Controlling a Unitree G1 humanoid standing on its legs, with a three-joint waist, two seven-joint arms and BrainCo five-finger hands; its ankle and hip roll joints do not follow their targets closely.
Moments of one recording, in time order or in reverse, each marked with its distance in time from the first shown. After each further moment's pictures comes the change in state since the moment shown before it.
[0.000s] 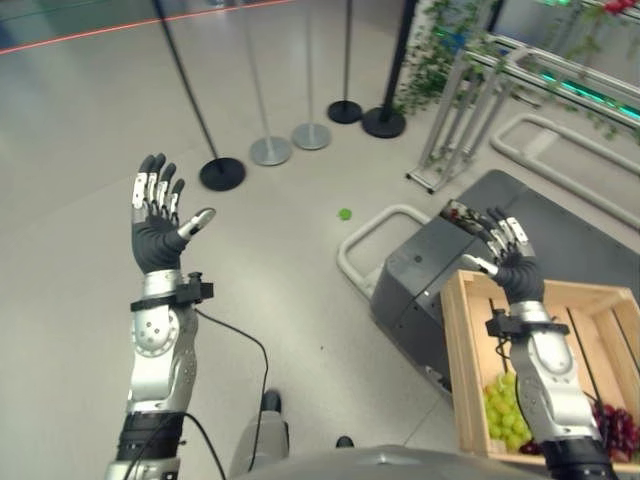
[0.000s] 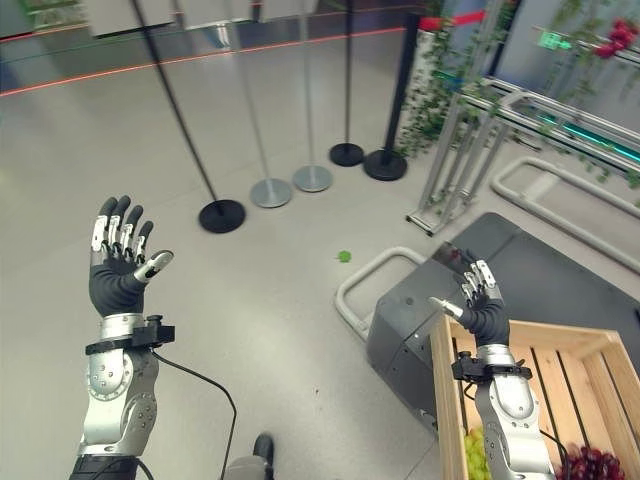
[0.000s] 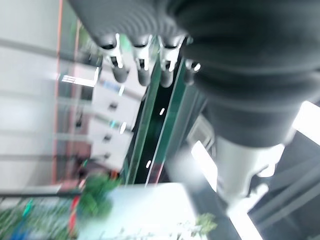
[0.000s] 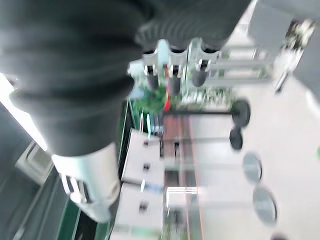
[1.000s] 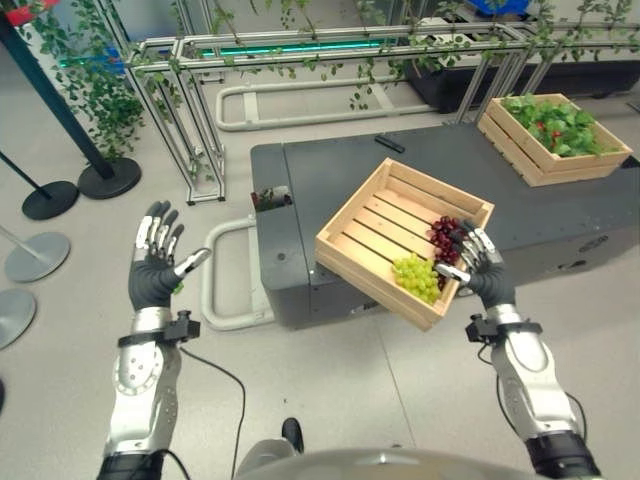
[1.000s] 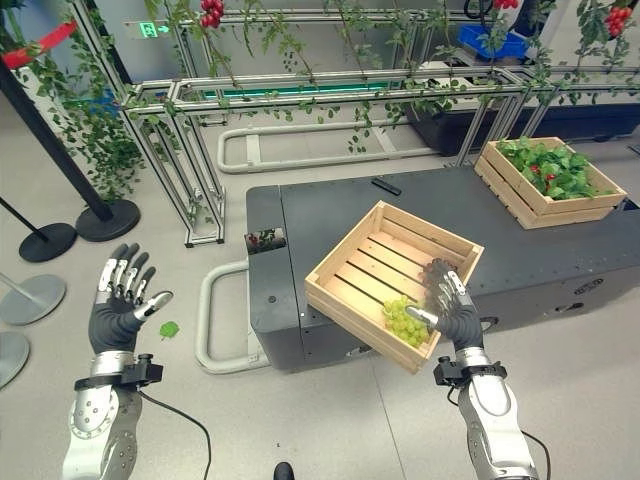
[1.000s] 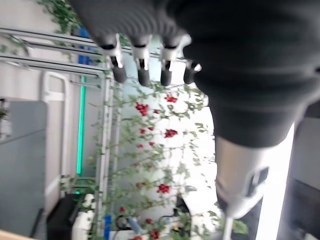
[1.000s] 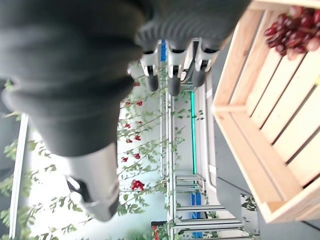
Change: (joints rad) left arm 0.153 0.025 0.006 0.067 -0.027 0.041 -0.086; right arm -0.031 0.050 0.036 0.066 -0.055 0.045 0.013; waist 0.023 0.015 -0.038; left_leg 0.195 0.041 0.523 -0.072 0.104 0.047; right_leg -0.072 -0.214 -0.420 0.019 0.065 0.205
